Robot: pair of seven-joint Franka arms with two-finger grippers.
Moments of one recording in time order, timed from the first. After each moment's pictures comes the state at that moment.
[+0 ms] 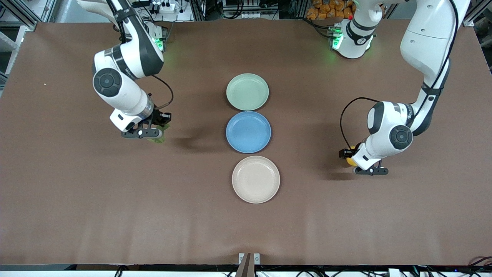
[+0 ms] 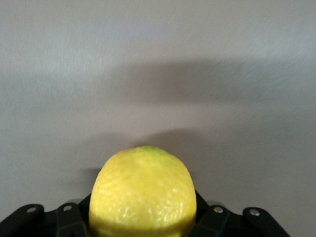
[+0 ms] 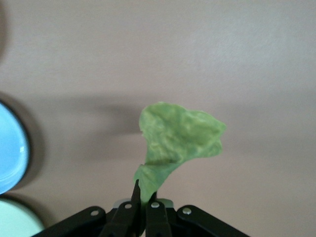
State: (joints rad) left arm -0.04 0.55 -0.12 -1.95 0.02 2.44 -0.12; right arm 0.40 0.10 -0.01 -2.10 0.08 2.11 0.36
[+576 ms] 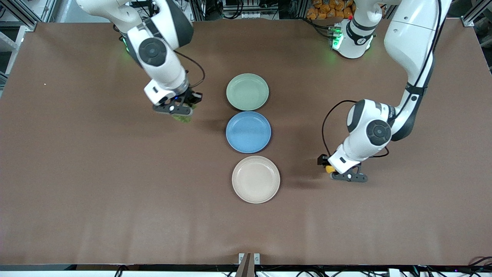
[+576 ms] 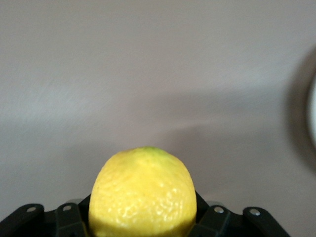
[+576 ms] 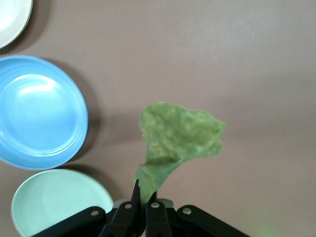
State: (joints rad) left arm -0.19 0.55 -0.15 -1.79 0.02 2.44 -0.20; right arm 0.66 0.06 0.00 -2.10 0.09 2.07 0.79
